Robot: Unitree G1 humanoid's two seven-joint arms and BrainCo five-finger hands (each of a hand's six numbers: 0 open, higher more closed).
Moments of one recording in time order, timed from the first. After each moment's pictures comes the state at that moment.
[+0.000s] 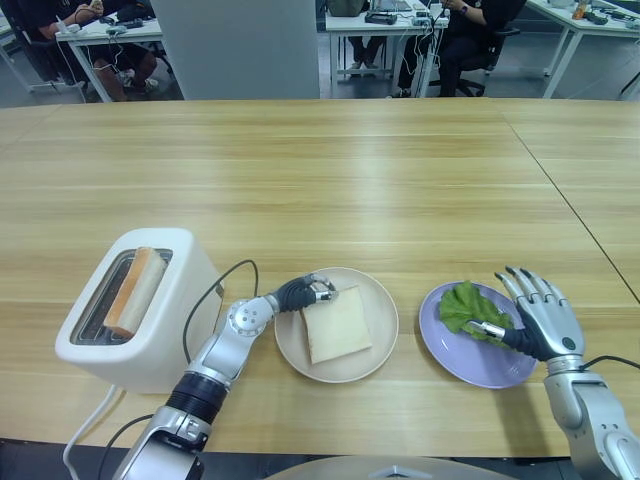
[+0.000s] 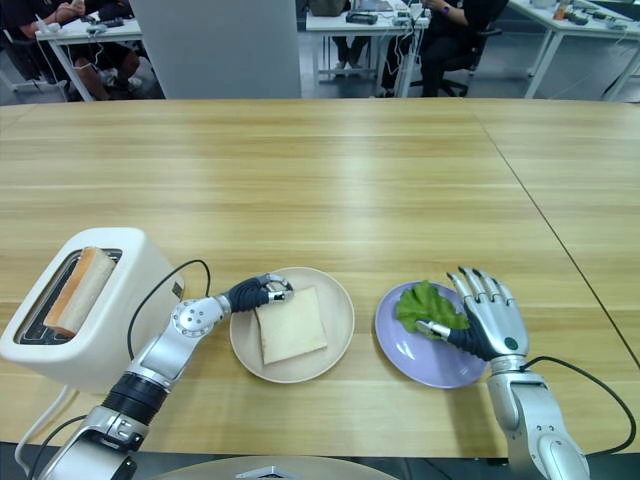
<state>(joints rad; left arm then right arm) -0.23 0.38 -0.30 0.22 0.24 0.05 -0.44 0.33 -0.55 -0.02 -0.14 -0.97 -0.05 -0.20</state>
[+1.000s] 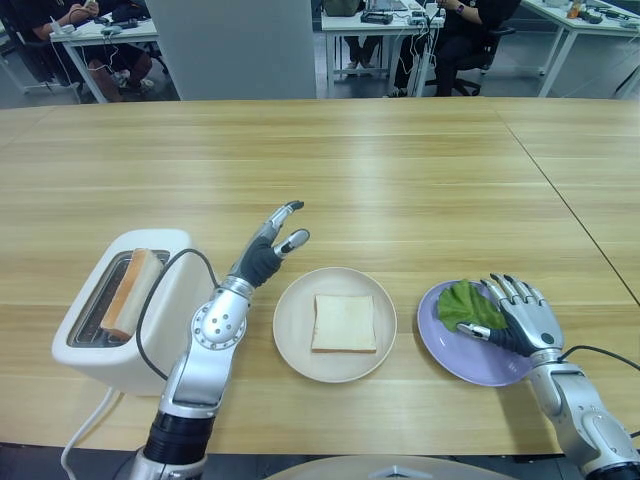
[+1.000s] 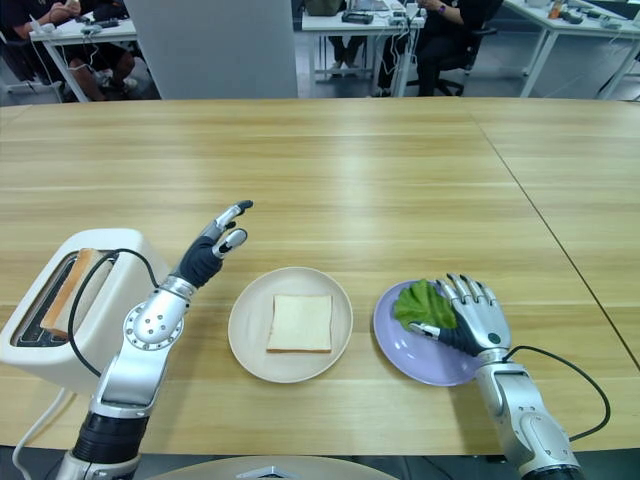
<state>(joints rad) -0.01 0.27 -0.08 -0.43 0.28 0.15 -0.16 0.21 -0.62 0.12 0.07 -1.02 -0.03 -0.32</state>
